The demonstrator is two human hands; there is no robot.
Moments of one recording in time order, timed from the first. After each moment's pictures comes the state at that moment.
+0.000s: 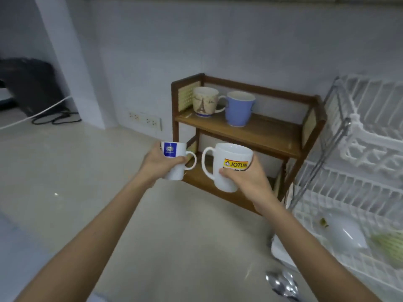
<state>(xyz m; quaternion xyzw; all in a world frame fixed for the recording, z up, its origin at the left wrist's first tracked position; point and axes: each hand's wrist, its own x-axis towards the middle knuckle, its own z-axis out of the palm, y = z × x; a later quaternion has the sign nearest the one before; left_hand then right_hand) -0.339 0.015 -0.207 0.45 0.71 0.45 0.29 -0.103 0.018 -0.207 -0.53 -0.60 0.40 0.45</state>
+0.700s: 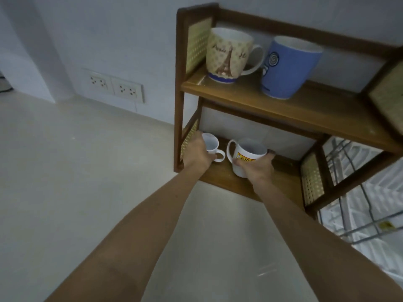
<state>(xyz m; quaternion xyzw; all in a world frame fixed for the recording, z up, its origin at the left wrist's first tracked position) -0.317 0.193 -0.346 0.58 0.69 0.35 0.25 -0.153 0.184 -0.357 -0.76 -0.40 0.27 0.44</state>
